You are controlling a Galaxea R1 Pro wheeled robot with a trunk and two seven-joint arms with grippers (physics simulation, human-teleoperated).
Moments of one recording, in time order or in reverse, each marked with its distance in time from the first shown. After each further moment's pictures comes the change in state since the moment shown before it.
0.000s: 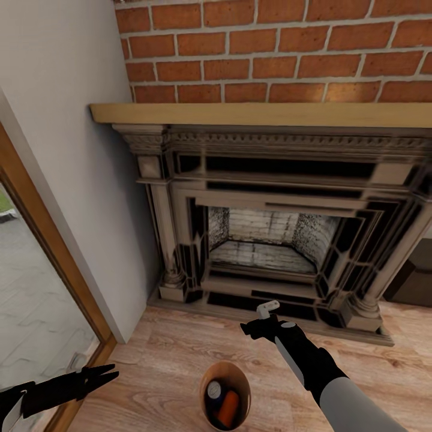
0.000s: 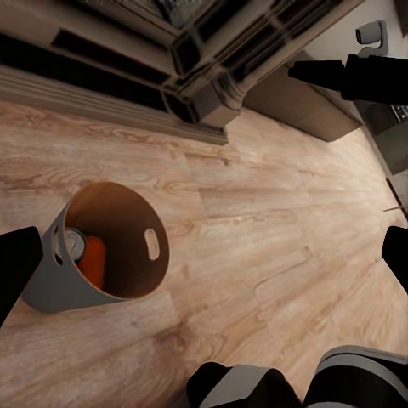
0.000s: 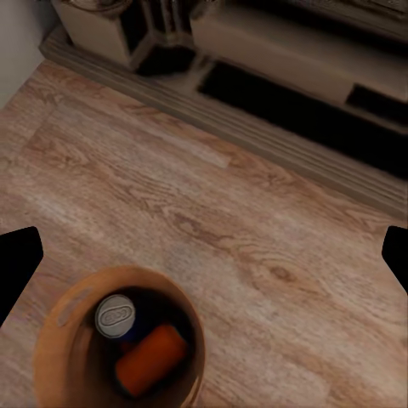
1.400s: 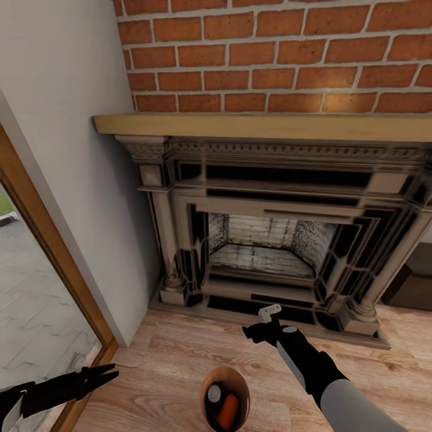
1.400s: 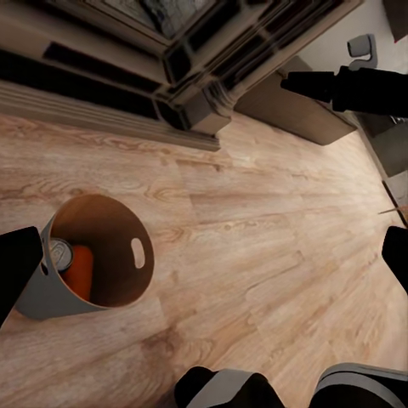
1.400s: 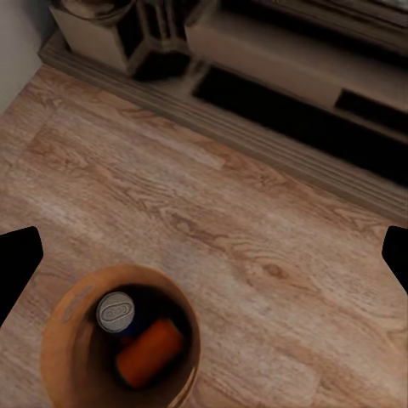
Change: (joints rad) left arm 0.000 0.000 0.004 0.000 0.001 -0.001 -0.005; right arm 0.000 -0.002 -0.002 0.058 0.001 -0.054 -0.003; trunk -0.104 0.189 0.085
